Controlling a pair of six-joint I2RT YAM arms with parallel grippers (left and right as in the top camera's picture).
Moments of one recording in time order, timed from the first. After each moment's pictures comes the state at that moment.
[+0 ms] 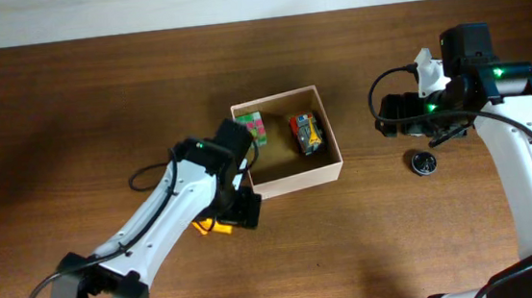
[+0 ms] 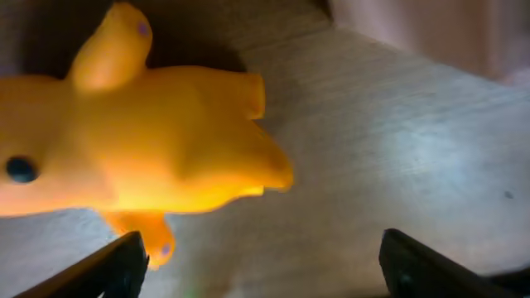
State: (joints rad) left arm -0.51 1.66 1.17 -1.12 0.05 -0.26; right arm -0.05 1.57 1.48 -1.18 -0.23 0.05
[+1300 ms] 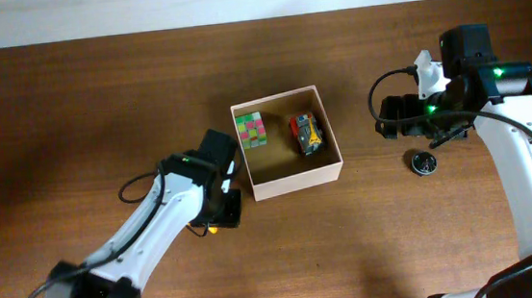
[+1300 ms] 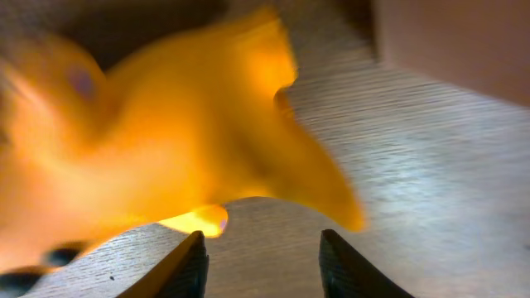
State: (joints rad) left arm -0.44 1.60 1.04 -0.96 0.05 -0.28; right arm -0.05 1.57 1.48 -1.20 -0.23 0.05
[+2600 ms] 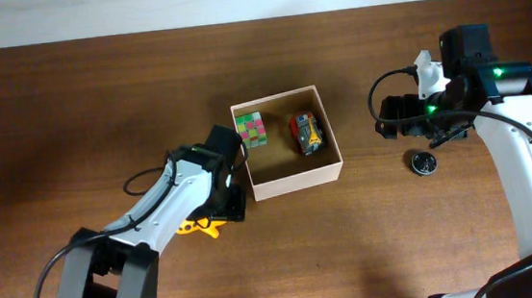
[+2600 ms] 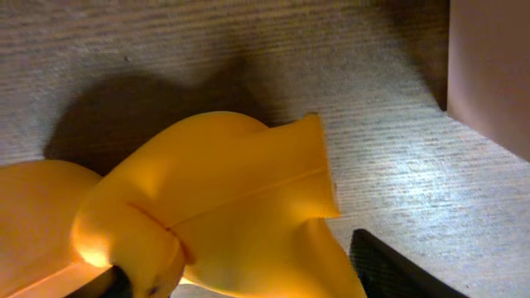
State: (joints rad) left arm -0.44 1.74 1.08 -0.93 -0.01 -0.30; right arm -0.05 1.57 1.48 -1.20 -0.23 0.05
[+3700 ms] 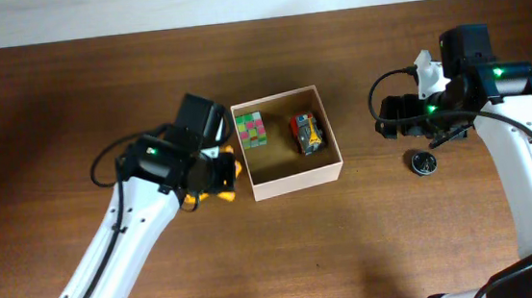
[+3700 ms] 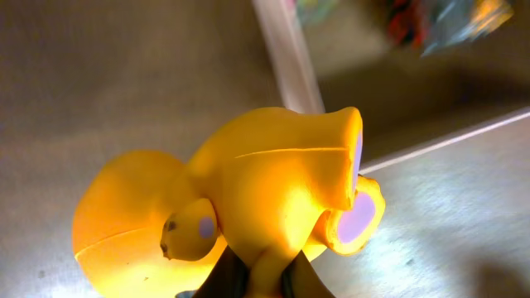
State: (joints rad) left arm -0.44 1.47 1.38 -1.11 0.00 -0.31; right arm -0.05 1.57 1.48 -1.20 -0.23 0.05
